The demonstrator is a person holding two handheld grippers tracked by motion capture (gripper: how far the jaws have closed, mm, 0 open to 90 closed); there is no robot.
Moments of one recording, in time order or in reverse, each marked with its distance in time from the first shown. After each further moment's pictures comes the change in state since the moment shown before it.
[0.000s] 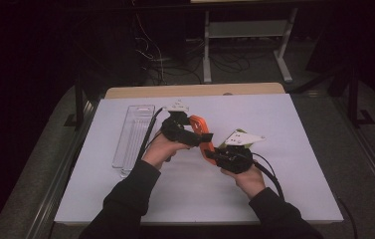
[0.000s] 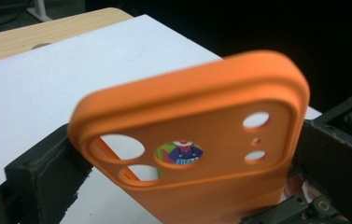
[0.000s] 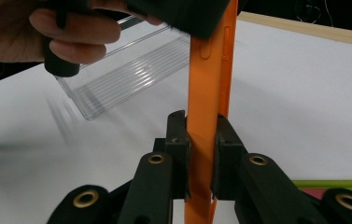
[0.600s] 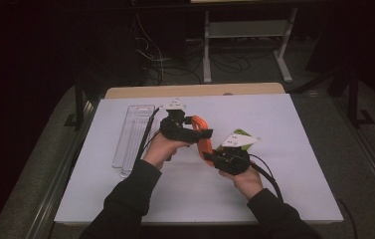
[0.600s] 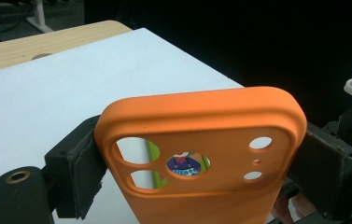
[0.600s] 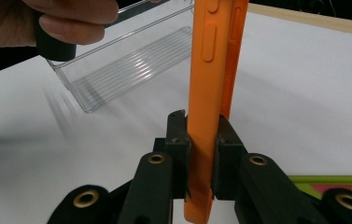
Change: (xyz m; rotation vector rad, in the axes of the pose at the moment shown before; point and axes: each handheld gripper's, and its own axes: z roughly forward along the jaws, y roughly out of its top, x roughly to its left) left arm -0.001 0.001 -0.002 -0.043 -0.007 -0.020; right arm 0.003 -0.004 0.007 0.024 -0.001 0.001
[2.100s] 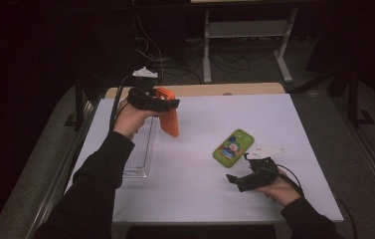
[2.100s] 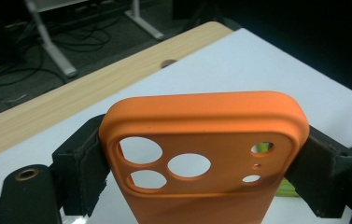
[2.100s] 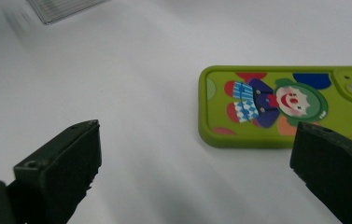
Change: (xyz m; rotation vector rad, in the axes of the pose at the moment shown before) left arm 0.048 0.065 -0.075 0.096 0.353 0.047; right arm -0.035 -0.044 -0.050 0.160 -0.075 -0.067
